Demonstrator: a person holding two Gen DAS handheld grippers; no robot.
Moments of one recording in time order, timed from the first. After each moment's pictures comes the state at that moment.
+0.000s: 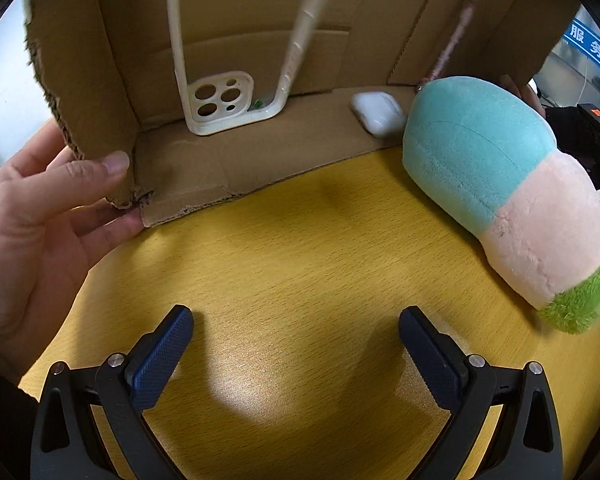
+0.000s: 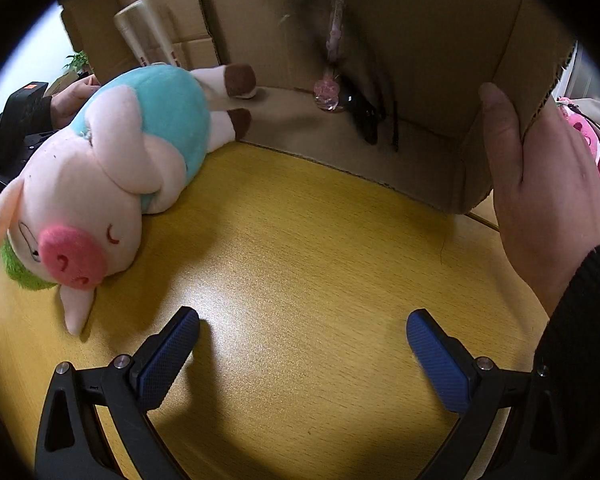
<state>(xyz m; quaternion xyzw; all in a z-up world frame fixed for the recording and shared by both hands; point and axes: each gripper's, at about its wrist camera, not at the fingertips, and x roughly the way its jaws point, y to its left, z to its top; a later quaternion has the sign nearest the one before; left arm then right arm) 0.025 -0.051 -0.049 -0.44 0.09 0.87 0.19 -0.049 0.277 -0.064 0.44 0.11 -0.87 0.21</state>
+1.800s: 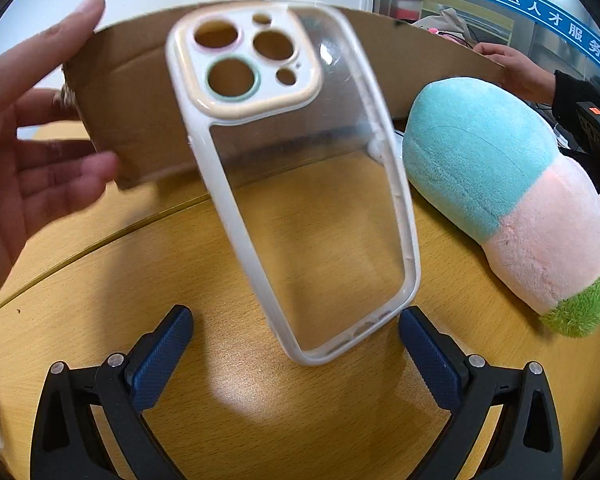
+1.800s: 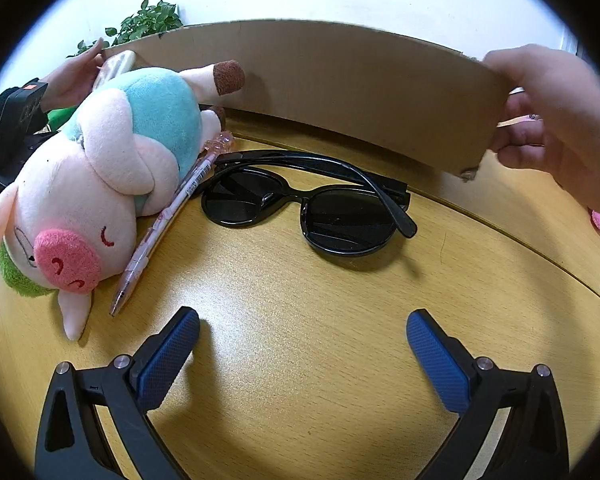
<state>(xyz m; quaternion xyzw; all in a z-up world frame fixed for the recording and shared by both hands) 0.023 -0.050 -0.046 -0.44 0.09 0.87 0.18 -0.052 0.276 -0.068 0.44 0.11 -0.87 0.21</state>
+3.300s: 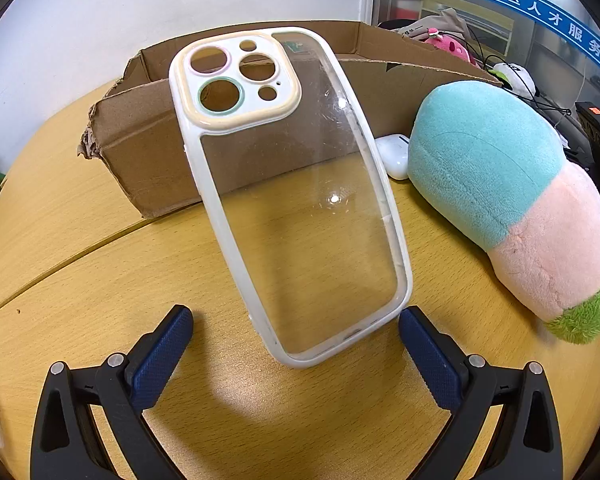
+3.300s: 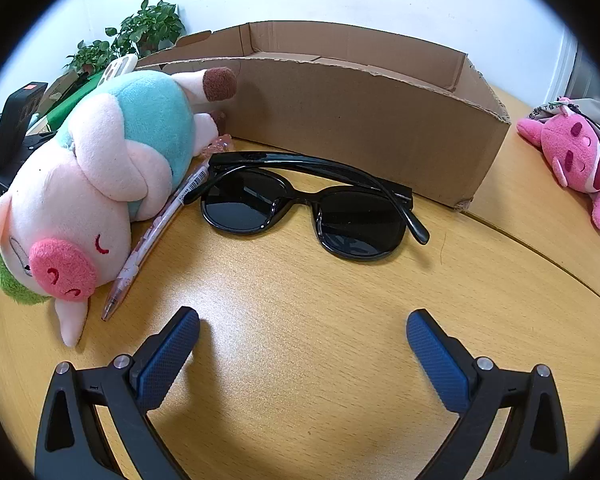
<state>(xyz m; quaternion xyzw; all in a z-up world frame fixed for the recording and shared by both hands) 0.023 -0.050 -0.047 -0.44 0.09 0.87 0.18 -0.053 0.277 -0.070 0.44 0.11 -0.87 0.21</state>
